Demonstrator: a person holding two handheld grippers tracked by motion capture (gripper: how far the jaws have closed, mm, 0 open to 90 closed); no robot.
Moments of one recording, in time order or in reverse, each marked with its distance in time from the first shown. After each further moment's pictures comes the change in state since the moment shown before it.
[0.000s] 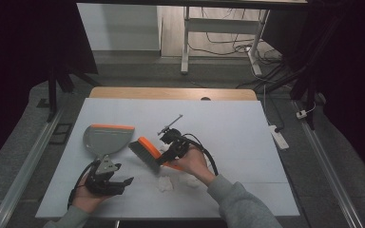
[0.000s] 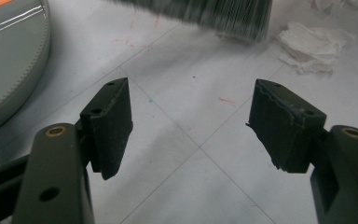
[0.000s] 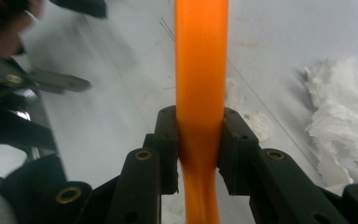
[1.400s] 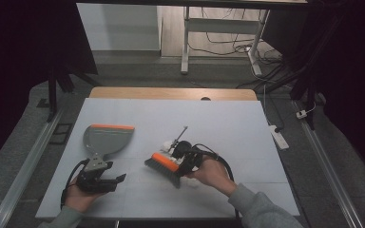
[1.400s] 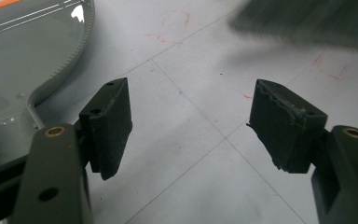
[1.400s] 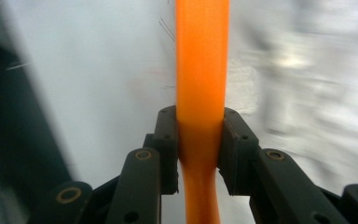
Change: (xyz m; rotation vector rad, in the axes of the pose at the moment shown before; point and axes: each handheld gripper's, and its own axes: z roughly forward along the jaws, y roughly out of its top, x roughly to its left) left arm 0.017 -0.010 -0.011 -0.039 0.017 -0.084; right arm 0.011 -0.042 -0.030 0.182 -0.166 -0.157
